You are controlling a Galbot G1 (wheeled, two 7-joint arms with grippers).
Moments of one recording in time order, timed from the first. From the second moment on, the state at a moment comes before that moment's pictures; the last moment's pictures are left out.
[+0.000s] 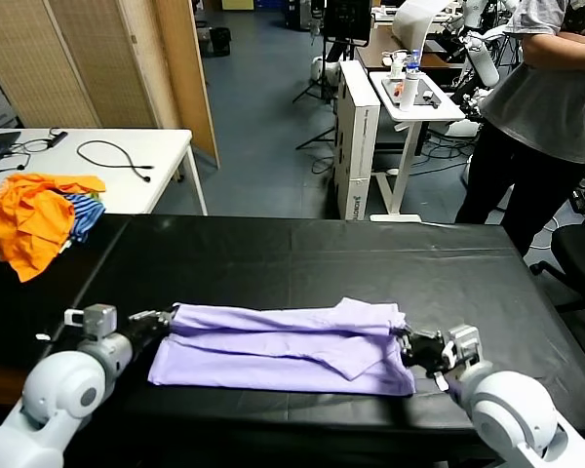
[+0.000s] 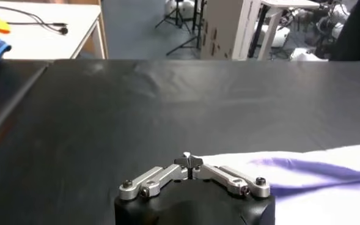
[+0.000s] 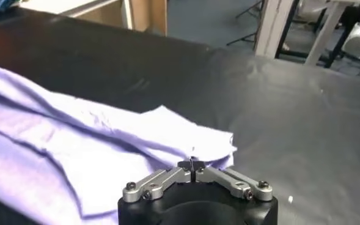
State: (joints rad) left arm 1.34 -0.87 -0.56 -2.07 -0.85 0.72 -0.19; right arm -1.39 0.78 0.37 2.18 0.76 -0.74 0.19
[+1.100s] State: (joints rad) left arm 1.41 -0.97 -0.66 -2.12 -0.72 0.74 -0.17; right arm -1.38 0.90 0.53 2.18 0.80 -0.74 0.24
